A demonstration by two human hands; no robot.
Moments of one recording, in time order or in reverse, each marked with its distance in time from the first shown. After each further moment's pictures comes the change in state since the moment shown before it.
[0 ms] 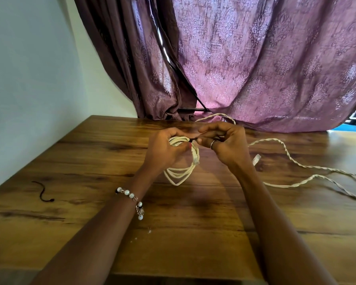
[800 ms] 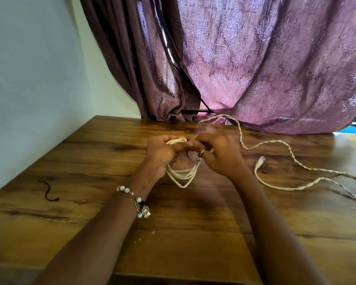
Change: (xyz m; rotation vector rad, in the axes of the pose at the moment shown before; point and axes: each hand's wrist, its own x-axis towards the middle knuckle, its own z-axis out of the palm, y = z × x) left_hand -0.002 0.008 -0.002 -0.515 0.052 -0.586; right_hand 0.001 0.005 0.015 -0.653 -0.187 -0.307
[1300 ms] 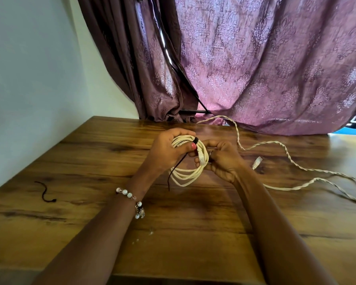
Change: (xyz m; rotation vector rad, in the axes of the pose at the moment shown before) left_hand 0.000 -0.001 -0.004 0.248 -0.269 0.536; right_hand -0.009 0.009 -0.002 1.144 -0.110 0.820
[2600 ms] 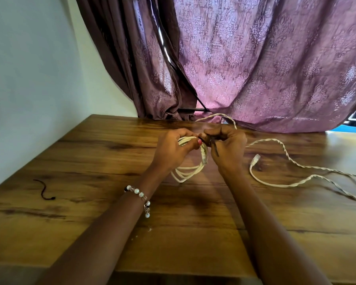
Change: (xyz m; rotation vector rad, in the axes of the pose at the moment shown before) left_hand 0.003 -0.002 0.018 0.218 0.080 0.029; right_hand -0.002 0.000 0.015 -0.323 0.462 -0.714
